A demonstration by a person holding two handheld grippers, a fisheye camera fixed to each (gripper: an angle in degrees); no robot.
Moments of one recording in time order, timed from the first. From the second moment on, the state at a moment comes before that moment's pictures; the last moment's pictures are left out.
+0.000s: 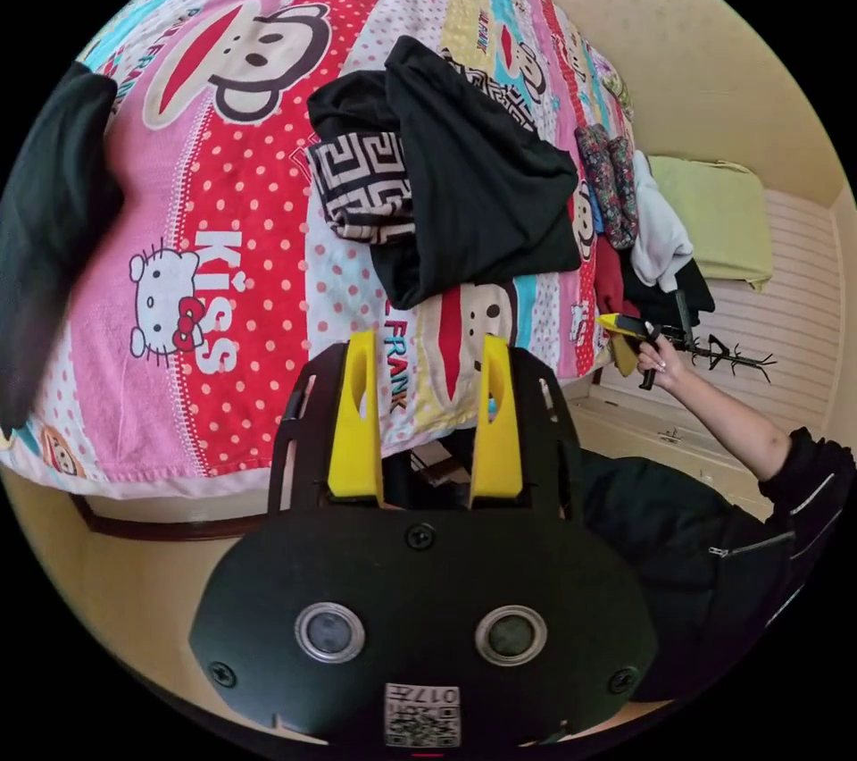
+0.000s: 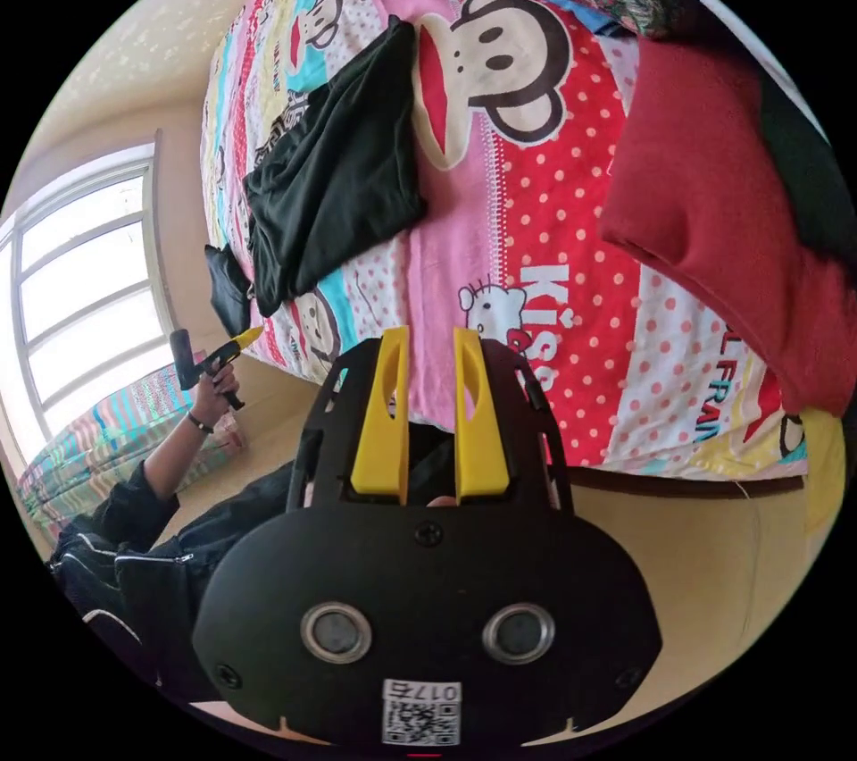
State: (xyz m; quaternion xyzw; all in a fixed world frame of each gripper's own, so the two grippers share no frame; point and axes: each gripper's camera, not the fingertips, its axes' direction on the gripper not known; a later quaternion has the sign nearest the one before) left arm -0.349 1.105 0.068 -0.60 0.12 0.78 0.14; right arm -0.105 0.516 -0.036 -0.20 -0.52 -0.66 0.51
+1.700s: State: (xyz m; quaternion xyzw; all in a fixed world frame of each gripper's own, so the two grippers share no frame) left arm -0.262 1.174 0.011 -0.56 0.12 0.82 0.08; right arm -0.154 0.453 -0.126 -0.13 -0.58 -0.69 0.41
